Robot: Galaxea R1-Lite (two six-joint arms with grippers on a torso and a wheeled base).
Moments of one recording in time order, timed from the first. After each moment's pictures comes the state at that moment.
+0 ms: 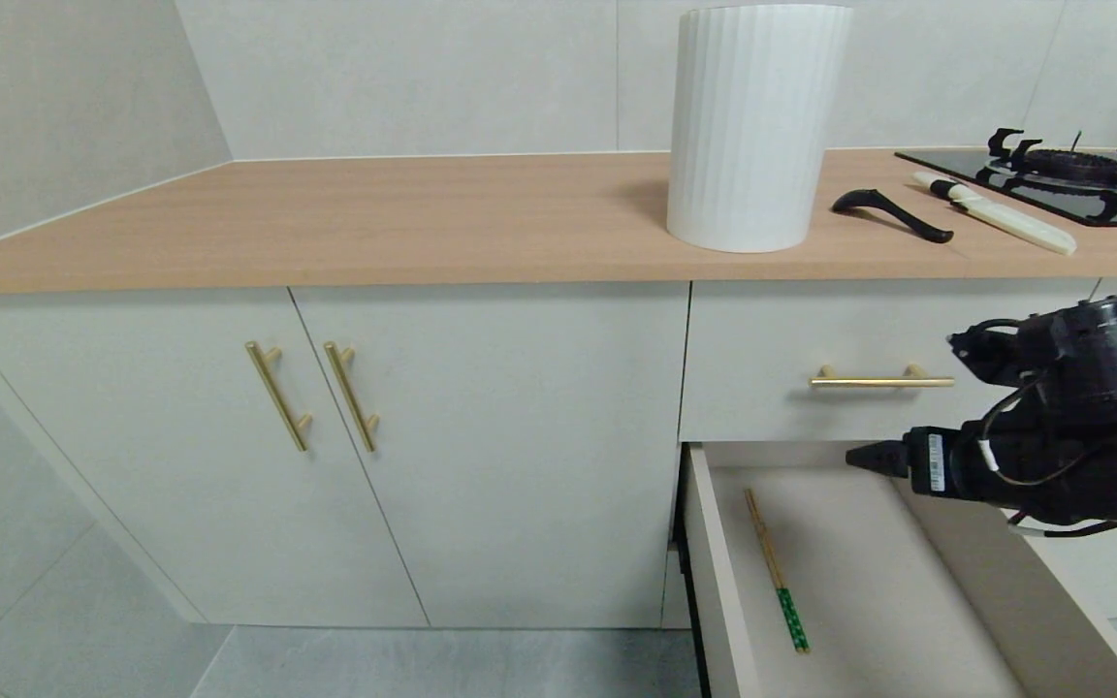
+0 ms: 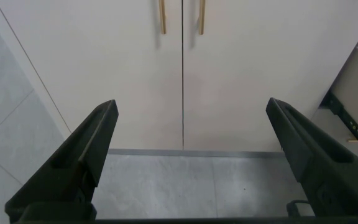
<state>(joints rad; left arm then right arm) 0.00 0.00 0.00 0.00 0.02 0.00 0.30 1.57 -0.83 -0.09 -0.09 0.29</state>
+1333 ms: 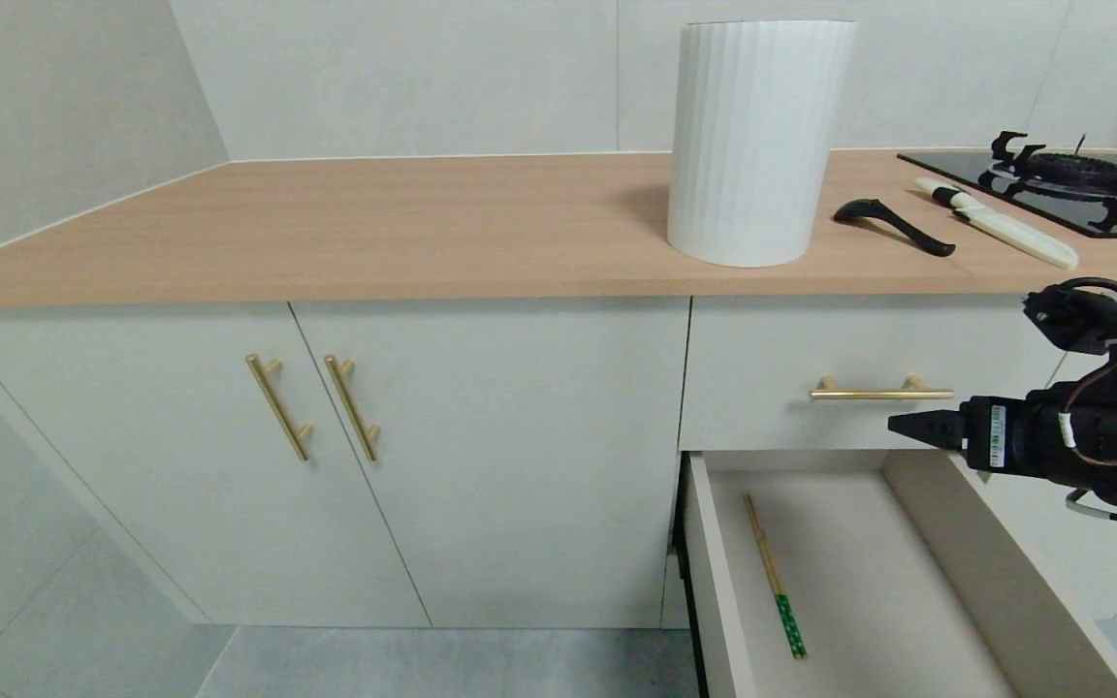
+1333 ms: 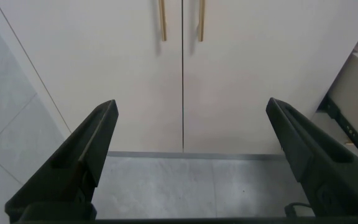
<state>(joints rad) 0.00 0.00 0.00 0.00 0.02 0.00 0.25 1.45 -0.82 -0.09 -0.11 0.25</state>
